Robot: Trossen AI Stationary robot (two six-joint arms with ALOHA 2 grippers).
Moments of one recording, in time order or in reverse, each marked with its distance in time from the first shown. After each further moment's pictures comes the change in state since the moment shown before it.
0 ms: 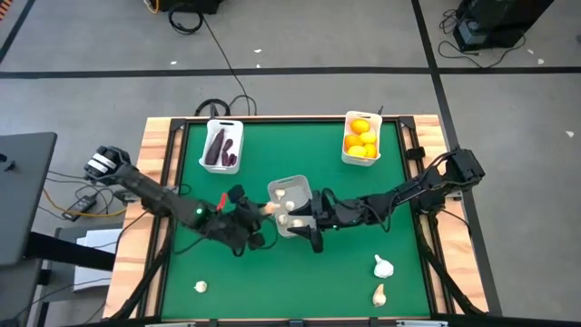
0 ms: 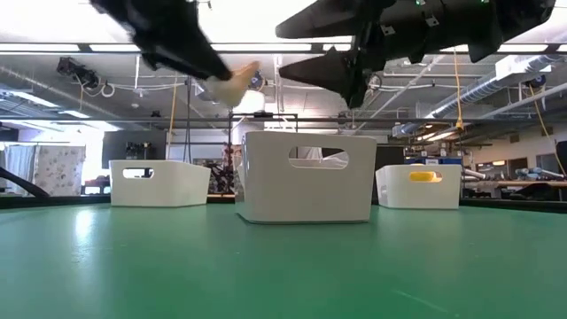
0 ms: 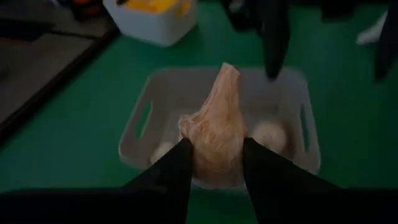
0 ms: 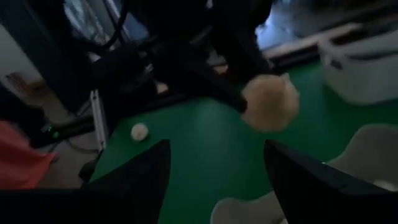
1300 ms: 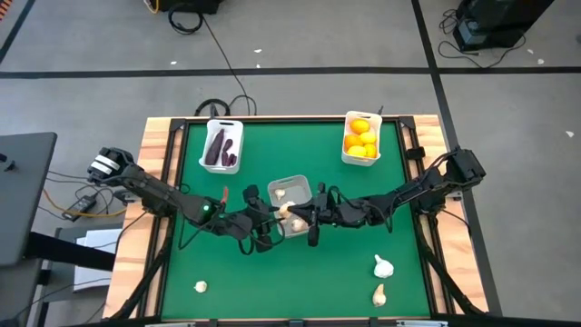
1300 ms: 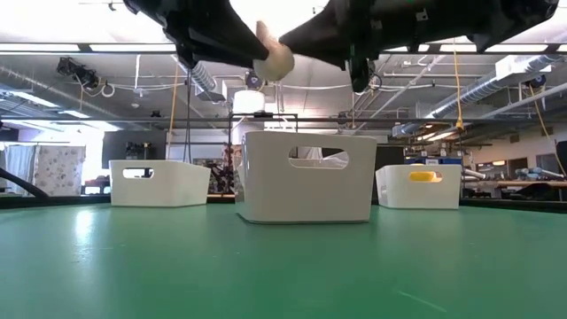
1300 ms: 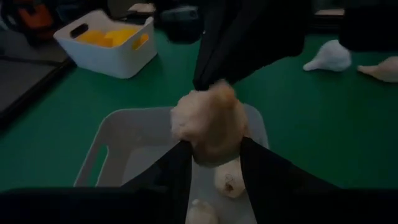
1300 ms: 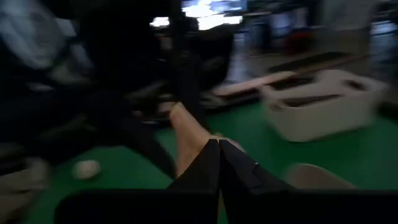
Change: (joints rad) left arm 0.061 0.040 -0.007 0.287 0.163 0.214; right arm 0.008 -0.001 0.002 0.085 0.232 -0.120
